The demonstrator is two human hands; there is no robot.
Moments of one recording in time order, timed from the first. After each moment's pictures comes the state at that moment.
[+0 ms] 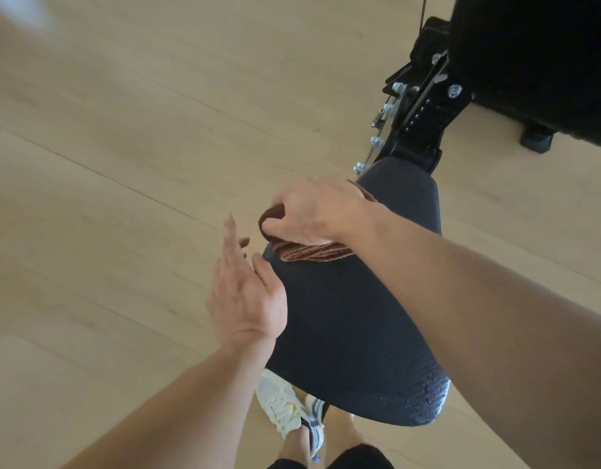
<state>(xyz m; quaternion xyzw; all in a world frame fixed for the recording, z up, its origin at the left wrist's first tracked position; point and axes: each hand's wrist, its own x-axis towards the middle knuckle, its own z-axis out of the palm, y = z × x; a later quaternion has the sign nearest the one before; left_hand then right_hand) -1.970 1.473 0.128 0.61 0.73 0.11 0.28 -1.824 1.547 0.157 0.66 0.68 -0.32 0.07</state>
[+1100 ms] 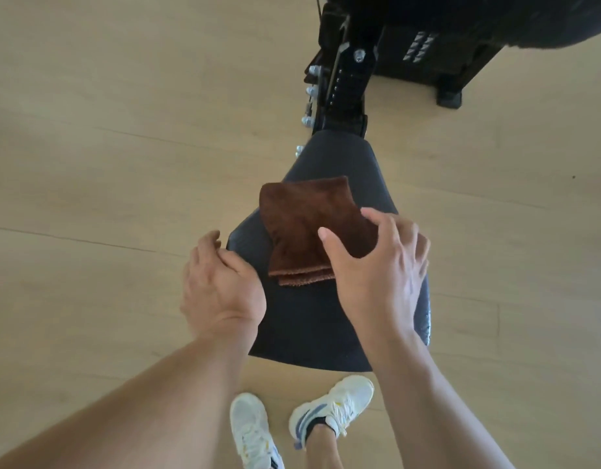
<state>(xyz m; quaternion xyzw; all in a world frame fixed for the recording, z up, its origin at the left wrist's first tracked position) -1.972 1.484 0.126 0.63 0.71 0.09 0.30 -1.857 1.389 0.169 0.95 0.16 -0.13 -0.24</state>
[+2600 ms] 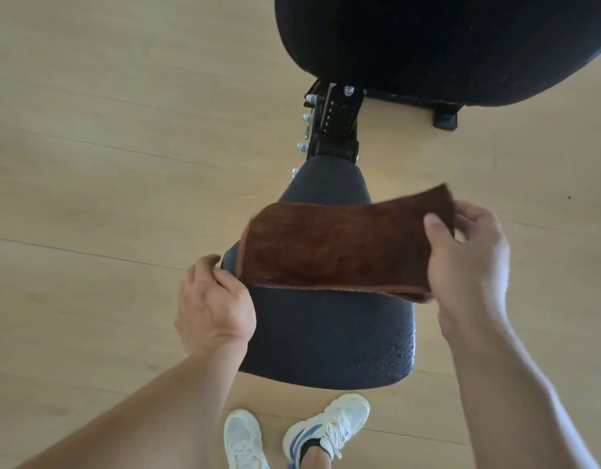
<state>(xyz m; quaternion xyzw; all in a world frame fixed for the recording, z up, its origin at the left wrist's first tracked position) -1.964 1.477 0.138 0.61 0.73 0.10 0.29 -1.773 1.358 0.219 0.88 -0.01 -0.18 -0.45</state>
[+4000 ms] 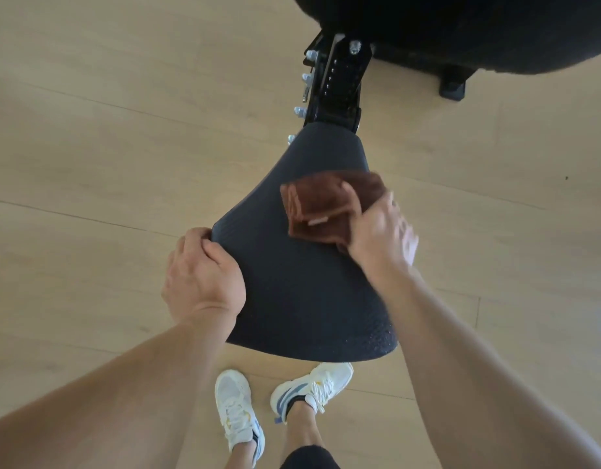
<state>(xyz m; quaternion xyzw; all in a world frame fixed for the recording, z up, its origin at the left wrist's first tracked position) -1.968 1.481 0.131 0.62 0.72 0.07 0.29 -1.777 1.403 0.148 0.95 0.15 -0.24 -0.10</state>
